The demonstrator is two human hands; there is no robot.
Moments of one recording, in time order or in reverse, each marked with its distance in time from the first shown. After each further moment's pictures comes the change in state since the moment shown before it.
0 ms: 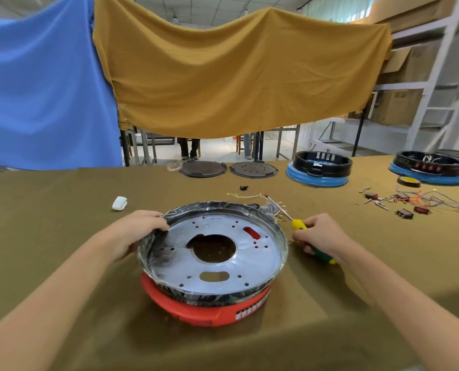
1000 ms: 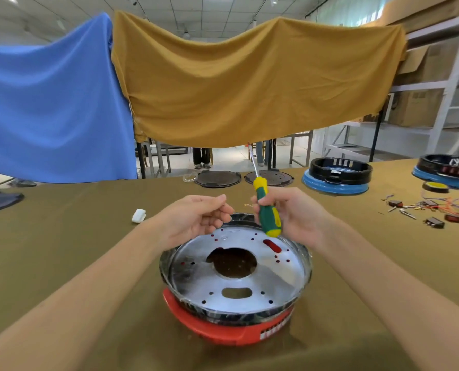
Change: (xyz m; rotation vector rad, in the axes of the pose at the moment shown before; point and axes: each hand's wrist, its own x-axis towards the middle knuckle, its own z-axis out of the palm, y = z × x) left_hand 0.003 0.053 0.018 -0.446 -0.386 0.302; right_hand -0.032 -0.114 0.030 1.060 -0.548 -0.125
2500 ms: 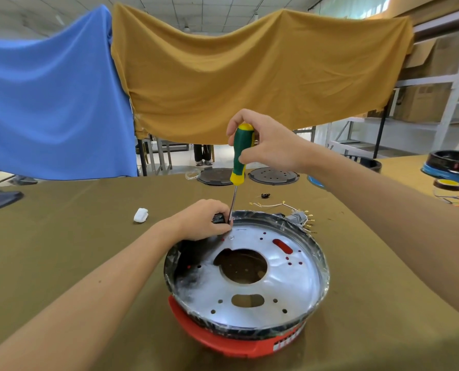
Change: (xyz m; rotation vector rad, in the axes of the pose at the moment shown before) left_hand 0.052 -0.026 -0.029 1.229 -0.011 0.306; right_hand 0.048 -0.079 0.050 -1.225 -0.142 -0.593
